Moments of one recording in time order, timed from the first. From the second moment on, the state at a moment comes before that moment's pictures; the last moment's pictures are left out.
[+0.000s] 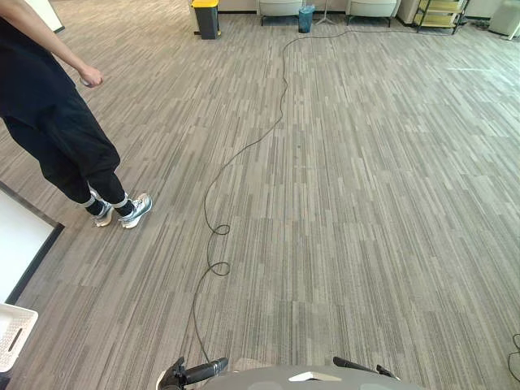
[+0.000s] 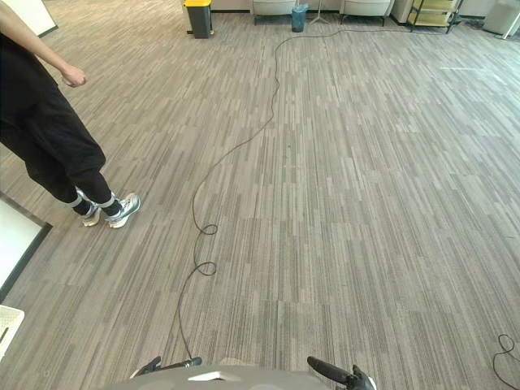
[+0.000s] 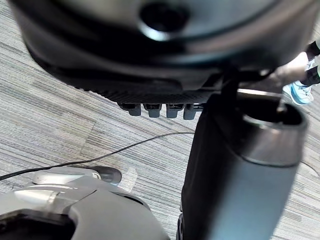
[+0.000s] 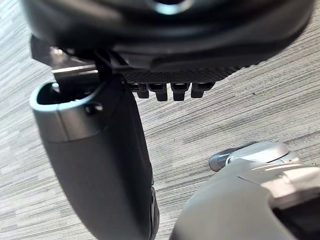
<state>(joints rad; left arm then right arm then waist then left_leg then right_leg) 0.22 0.10 0.19 1.03 -0.11 -0.01 0.04 0.14 -0.06 -0.29 1.08 0.12 0.04 -0.08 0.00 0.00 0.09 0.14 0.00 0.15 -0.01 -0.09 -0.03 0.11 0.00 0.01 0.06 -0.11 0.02</state>
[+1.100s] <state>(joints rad) 0.19 0.10 0.20 1.05 -0.11 -0.01 0.04 0.09 -0.05 -0.32 1.08 0.11 0.04 -0.08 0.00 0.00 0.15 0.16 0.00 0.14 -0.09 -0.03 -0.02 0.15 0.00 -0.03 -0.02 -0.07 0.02</state>
